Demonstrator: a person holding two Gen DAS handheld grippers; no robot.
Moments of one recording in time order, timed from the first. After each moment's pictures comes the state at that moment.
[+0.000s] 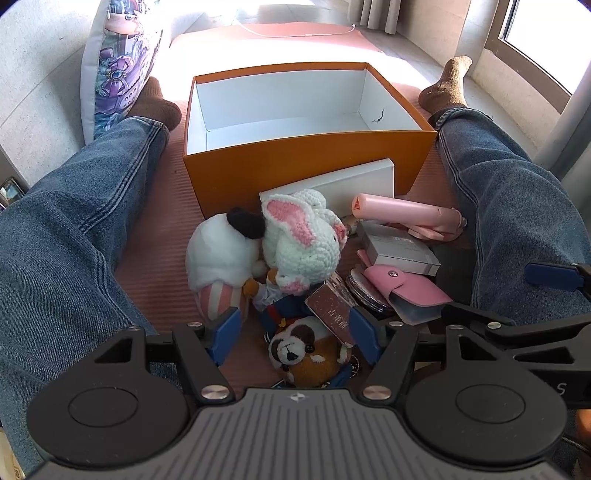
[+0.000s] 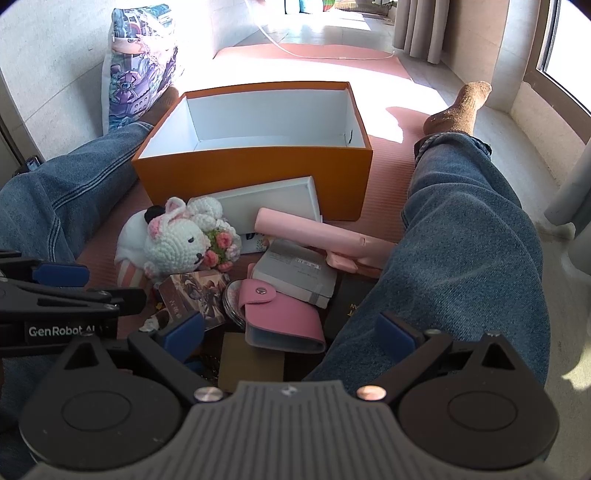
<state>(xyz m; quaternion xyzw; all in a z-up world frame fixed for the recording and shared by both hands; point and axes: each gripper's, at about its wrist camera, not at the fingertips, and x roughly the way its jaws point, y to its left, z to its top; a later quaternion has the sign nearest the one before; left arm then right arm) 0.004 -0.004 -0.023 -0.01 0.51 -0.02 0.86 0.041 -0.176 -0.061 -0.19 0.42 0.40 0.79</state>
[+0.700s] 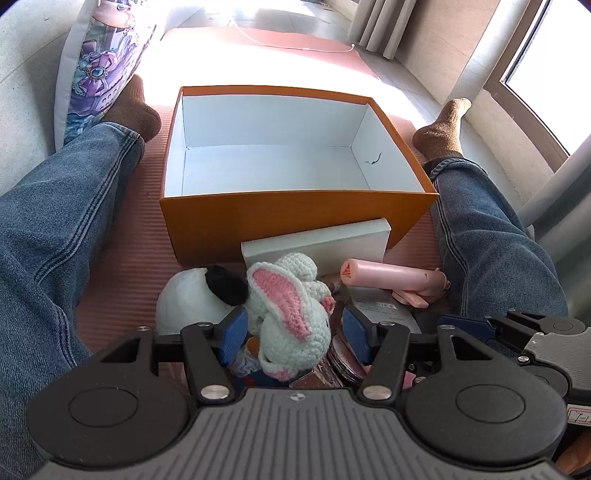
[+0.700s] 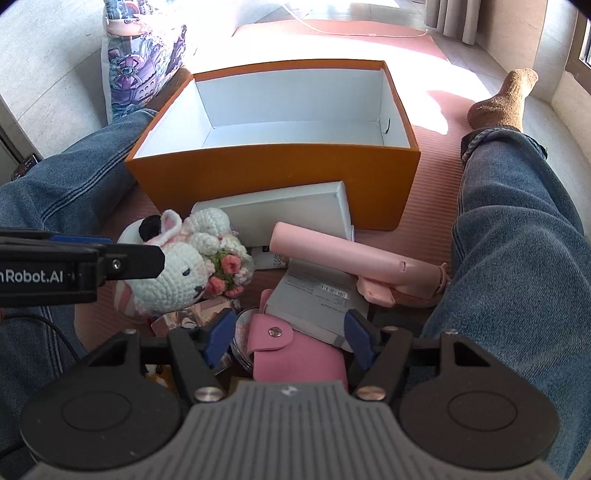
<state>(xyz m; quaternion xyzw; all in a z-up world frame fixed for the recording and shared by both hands) 0.067 0.024 -0.018 -0.08 0.50 -0.04 0.86 0.086 -0.119 -0.086 -0.18 0.47 0.43 0.75</state>
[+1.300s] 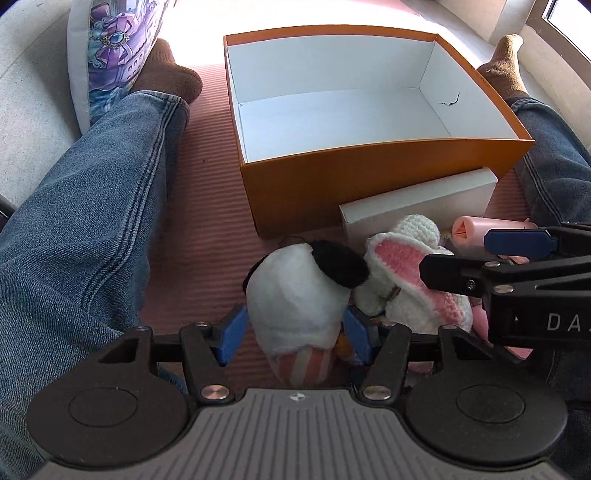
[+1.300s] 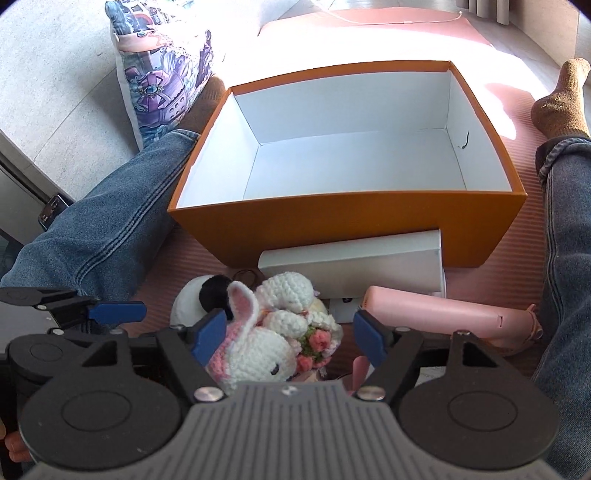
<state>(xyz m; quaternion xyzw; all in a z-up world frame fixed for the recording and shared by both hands) 0.097 0.064 -0.065 0.00 0.59 -0.01 0.81 0.094 -0.040 -0.089 -0.14 0.51 0.47 0.71</state>
